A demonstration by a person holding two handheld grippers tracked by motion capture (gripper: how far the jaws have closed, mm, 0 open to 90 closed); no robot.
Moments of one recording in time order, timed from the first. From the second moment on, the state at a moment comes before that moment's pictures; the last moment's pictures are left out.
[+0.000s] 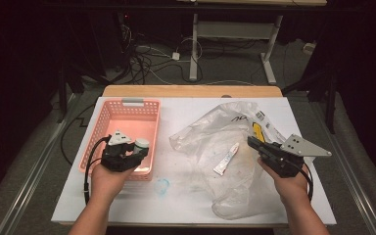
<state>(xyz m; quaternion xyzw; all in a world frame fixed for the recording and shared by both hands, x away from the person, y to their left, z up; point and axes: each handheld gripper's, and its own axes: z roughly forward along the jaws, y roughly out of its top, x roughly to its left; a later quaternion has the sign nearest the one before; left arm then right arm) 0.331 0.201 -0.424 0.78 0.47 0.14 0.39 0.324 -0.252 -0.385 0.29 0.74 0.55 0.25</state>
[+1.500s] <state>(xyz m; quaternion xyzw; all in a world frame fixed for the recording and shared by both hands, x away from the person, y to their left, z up) 0.292 0.124 -0.427 0.81 0.35 0.09 0.46 0.321 -0.253 -0.384 0.29 0.74 0.56 0.24</state>
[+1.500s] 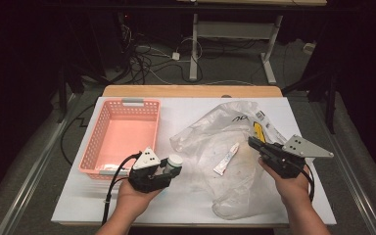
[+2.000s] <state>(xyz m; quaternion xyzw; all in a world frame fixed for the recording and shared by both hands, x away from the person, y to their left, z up) 0.299 0.075 -0.440 0.84 0.31 0.07 0.45 0.321 -0.250 -0.385 0.29 0.74 0.56 0.24</state>
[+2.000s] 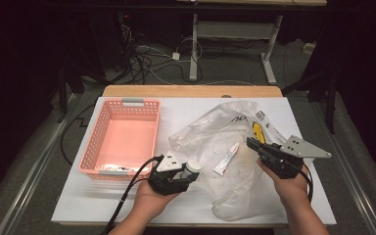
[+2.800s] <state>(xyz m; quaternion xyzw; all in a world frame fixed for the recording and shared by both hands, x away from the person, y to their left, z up) 0.330 -0.019 -0.454 0.85 0.27 0.06 0.44 0.321 -0.251 -0.384 0.29 0.74 0.56 0.24</state>
